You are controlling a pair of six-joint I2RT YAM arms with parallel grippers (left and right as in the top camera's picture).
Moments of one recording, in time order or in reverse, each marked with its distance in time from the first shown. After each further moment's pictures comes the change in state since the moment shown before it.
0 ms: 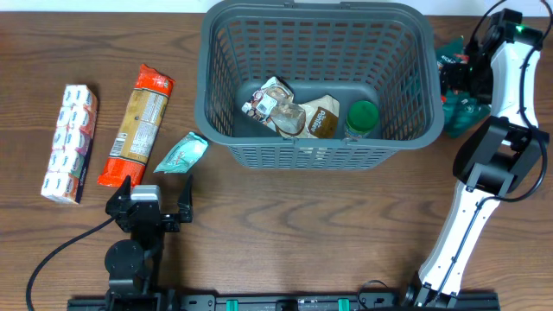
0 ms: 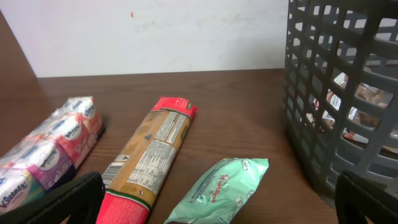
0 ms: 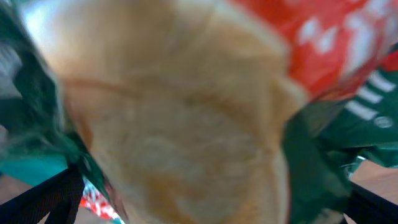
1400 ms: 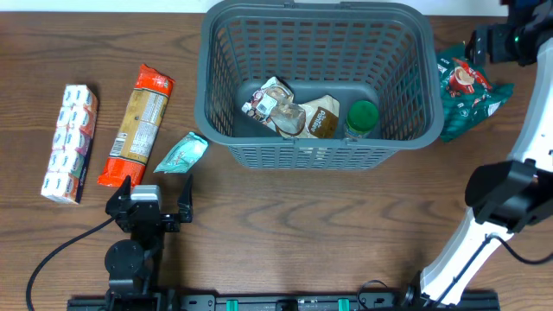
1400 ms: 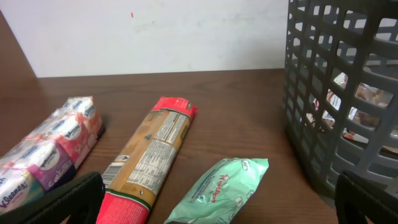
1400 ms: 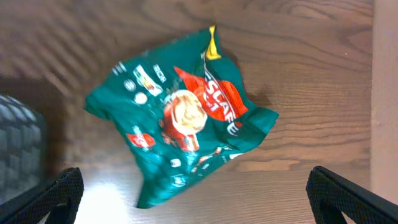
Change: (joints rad) left arm 0.000 0.000 0.000 0.000 0.000 0.000; right arm 0.002 -0.386 0.005 0.023 -0.036 -0.341
